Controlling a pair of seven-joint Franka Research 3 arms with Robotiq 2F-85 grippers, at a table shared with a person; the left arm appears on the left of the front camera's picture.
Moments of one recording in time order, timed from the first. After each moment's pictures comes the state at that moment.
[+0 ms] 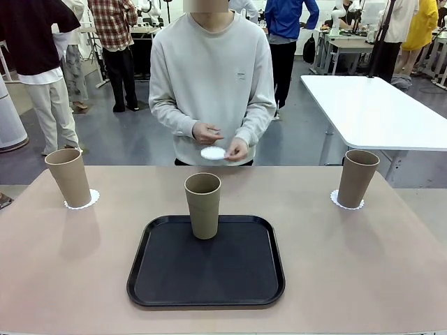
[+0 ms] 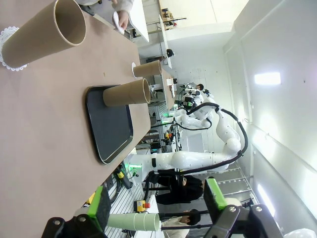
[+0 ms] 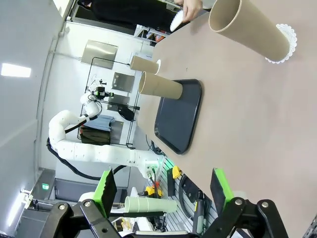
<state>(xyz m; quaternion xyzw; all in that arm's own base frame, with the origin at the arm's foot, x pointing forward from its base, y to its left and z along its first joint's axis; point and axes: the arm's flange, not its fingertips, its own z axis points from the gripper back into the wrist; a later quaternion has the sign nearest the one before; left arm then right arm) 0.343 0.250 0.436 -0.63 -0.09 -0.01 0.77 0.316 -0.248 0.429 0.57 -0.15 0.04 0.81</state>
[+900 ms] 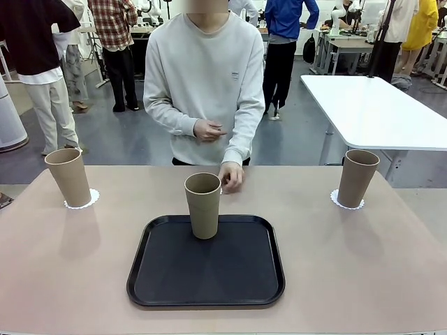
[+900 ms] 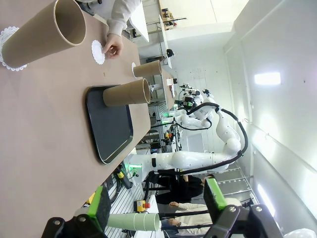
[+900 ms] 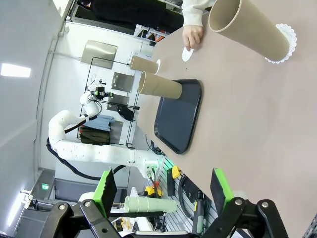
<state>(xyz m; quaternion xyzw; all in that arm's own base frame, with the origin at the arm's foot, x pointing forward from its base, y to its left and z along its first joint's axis) 0.343 0.250 0.436 -0.63 -0.09 -0.01 0.77 0.316 -0.248 0.430 0.57 -0.15 0.04 0.81</state>
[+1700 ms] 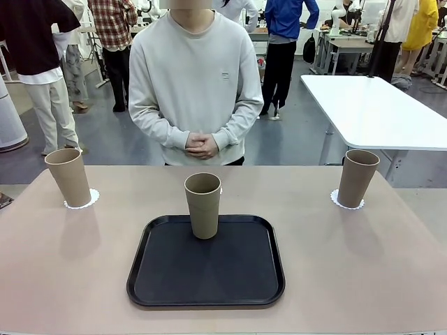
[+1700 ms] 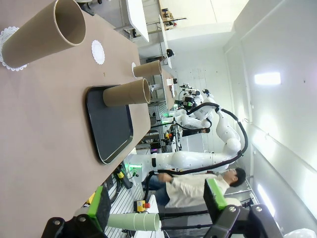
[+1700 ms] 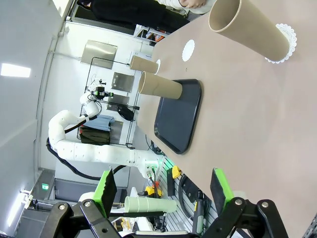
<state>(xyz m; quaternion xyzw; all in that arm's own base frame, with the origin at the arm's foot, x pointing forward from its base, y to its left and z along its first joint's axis) 0.343 0.250 0.436 -0.63 -0.09 -0.01 0.77 0.316 -0.248 0.430 0.57 -0.15 0.04 0.81</state>
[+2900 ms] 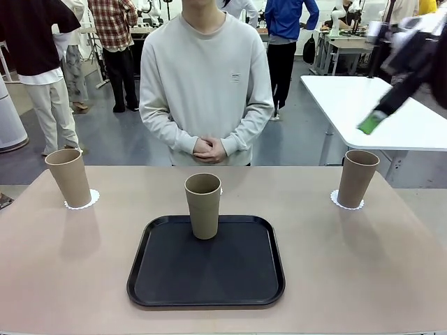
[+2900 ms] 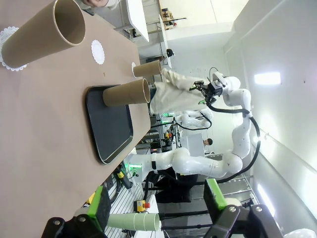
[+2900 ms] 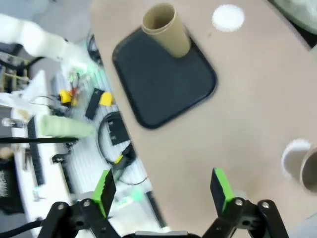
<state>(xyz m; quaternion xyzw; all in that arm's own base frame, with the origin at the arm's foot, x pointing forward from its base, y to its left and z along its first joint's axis) 0.343 0.250 0.437 -0.63 -0.09 -0.02 0.77 0.409 0.054 0.594 0.26 -0.10 0.48 0.83</state>
